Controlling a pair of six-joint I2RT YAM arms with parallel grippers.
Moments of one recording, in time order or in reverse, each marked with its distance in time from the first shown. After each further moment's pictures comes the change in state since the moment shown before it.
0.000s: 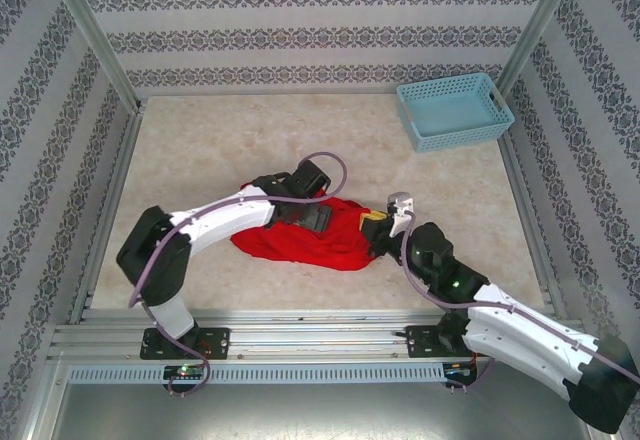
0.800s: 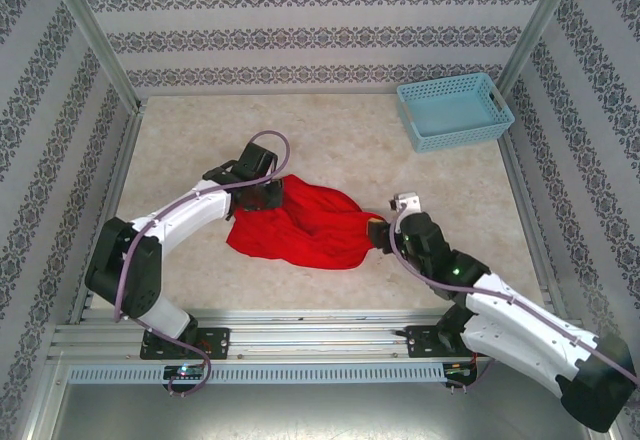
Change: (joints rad) left arm 0.276 -0.200 -0.169 0.120 0.238 -0.095; right arm -0.065 0.119 0.157 -0.391 0.166 -0.060
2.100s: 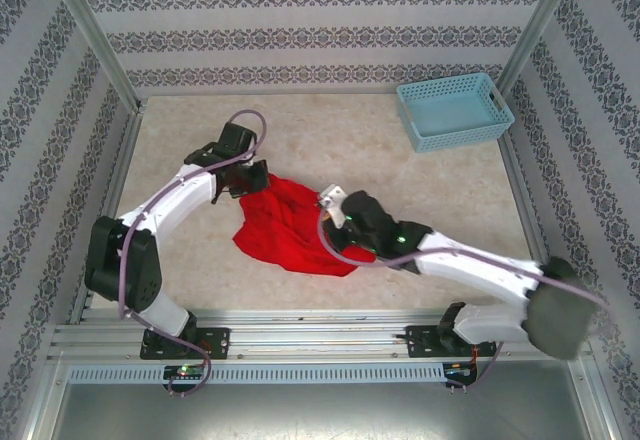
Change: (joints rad) left arm 0.165 0.038 0.126 -0.110 0.061 -0.031; right arm 0.185 0.391 0.254 0.084 -0.175 -0.281
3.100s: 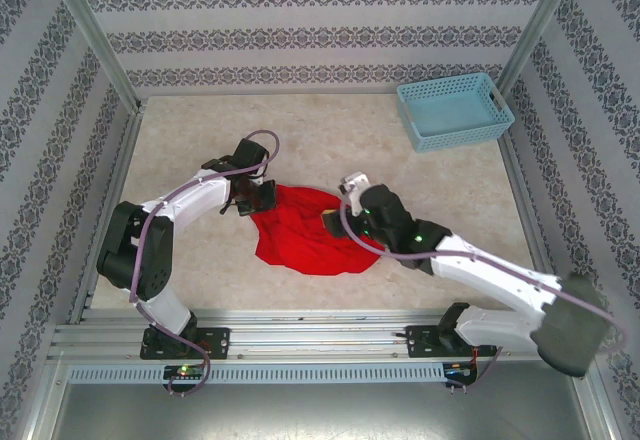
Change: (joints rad) left arm -0.062 0.073 -0.082 0.007 0.061 -0.020; right arm -0.069 0.017 0.045 -0.022 0.041 0.143
